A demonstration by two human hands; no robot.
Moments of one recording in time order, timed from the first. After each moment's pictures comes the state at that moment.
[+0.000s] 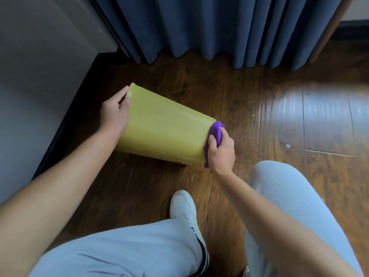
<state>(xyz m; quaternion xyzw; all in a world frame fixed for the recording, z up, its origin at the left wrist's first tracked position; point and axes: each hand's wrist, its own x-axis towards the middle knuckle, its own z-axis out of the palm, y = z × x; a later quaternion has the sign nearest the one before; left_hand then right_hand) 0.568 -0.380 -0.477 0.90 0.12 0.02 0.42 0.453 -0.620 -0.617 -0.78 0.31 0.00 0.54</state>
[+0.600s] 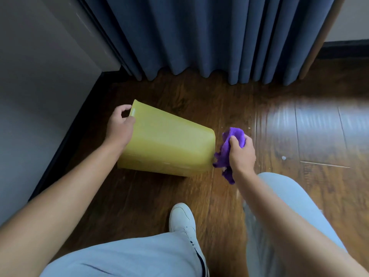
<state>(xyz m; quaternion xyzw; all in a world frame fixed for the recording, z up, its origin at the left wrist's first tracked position) 0.557 -0.405 -0.457 0.90 0.14 -0.01 0.41 0.462 -0.681 -0.589 -0.66 0.40 -0.05 0.64</state>
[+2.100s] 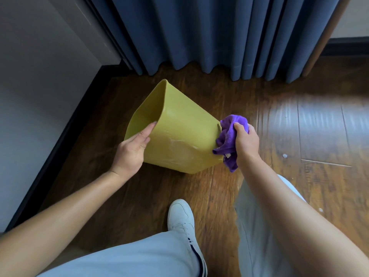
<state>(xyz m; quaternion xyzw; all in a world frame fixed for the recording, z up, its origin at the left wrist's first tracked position) 0.493 -0.381 -0.513 0.93 -0.23 0.09 0.28 0.489 -0.697 -0.577 -0.59 0.39 -0.03 0.70</state>
